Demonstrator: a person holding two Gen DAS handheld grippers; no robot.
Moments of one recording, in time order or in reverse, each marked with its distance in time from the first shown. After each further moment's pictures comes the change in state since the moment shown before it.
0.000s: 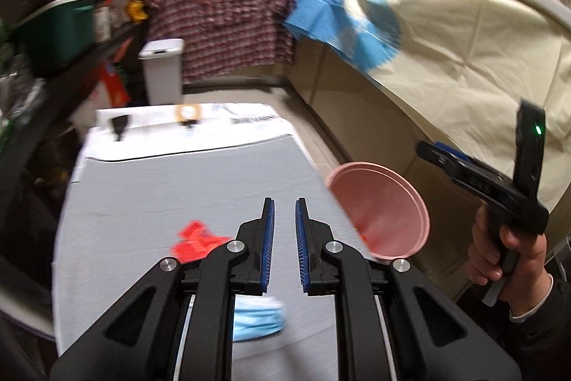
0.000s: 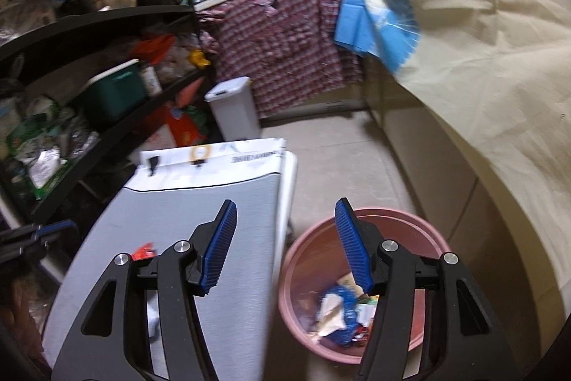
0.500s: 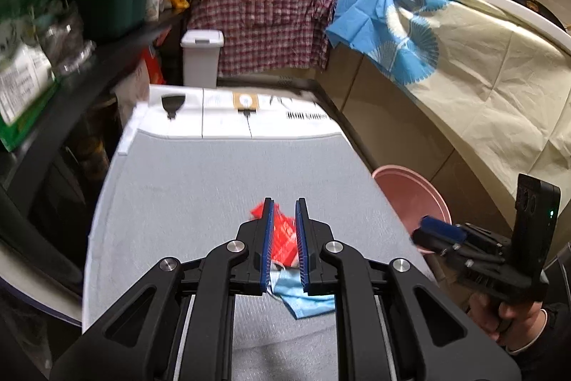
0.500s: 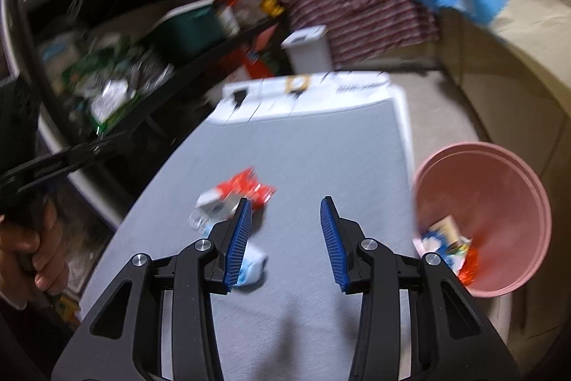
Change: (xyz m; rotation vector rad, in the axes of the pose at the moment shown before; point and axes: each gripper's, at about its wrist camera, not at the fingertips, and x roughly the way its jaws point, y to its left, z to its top) left arm -0.013 0.074 -0.030 -0.092 -0.003 0.024; right arm 0.025 0.107 -0.079 -0.085 0.212 0.230
